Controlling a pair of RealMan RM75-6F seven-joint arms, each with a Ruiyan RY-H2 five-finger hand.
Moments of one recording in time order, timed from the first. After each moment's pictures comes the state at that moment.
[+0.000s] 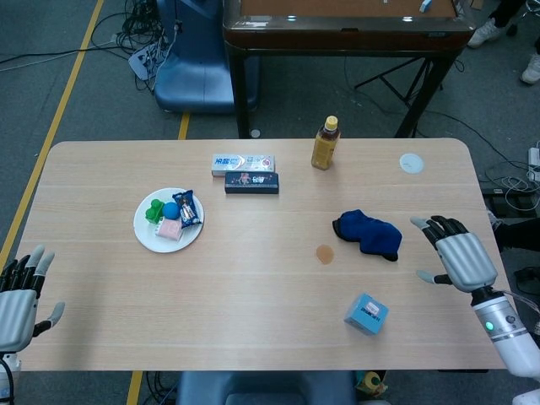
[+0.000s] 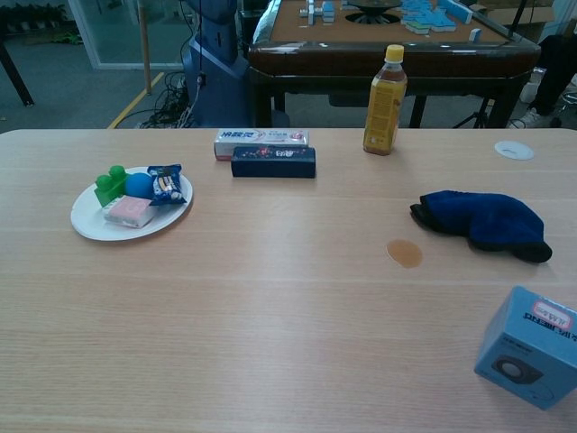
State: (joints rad) left arm -0.06 -1.14 -0.05 -1.67 1.46 1.54 0.20; right arm 0.33 -1.06 0.11 -1.57 -1.51 1.16 -0.07
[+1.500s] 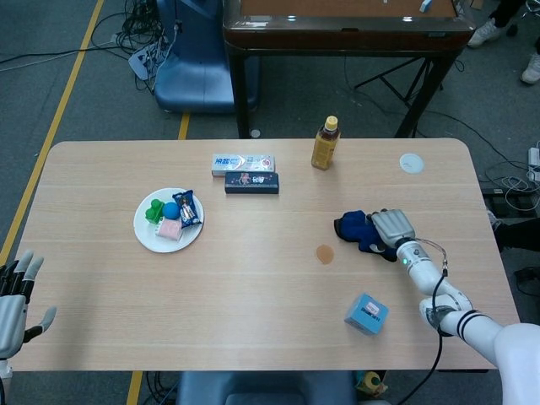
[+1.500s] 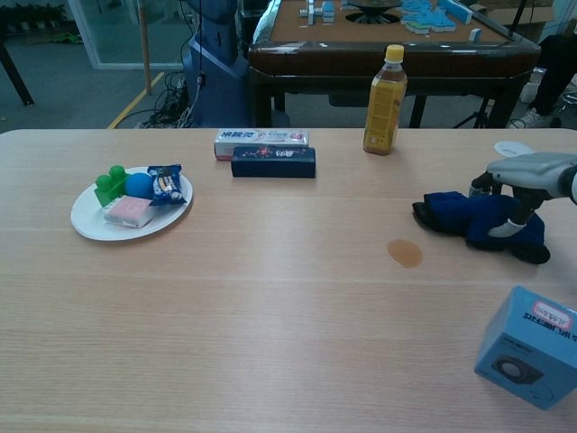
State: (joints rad) left arm -0.03 -1.13 -0.05 -1.67 1.46 1.55 0.18; right arm 0.74 -1.61 0.11 -0.82 -1.22 0.53 -0.06
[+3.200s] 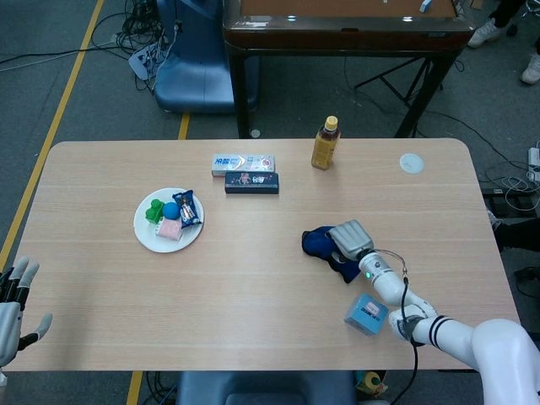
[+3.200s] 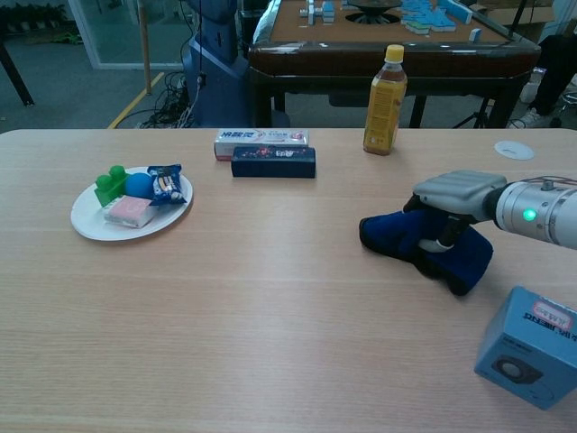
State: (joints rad) left arm 0.00 -1.11 -0.03 -1.67 1.47 1.56 0.14; right arm 0.79 -1.69 0.10 -0.95 -1.19 0.62 -0.22
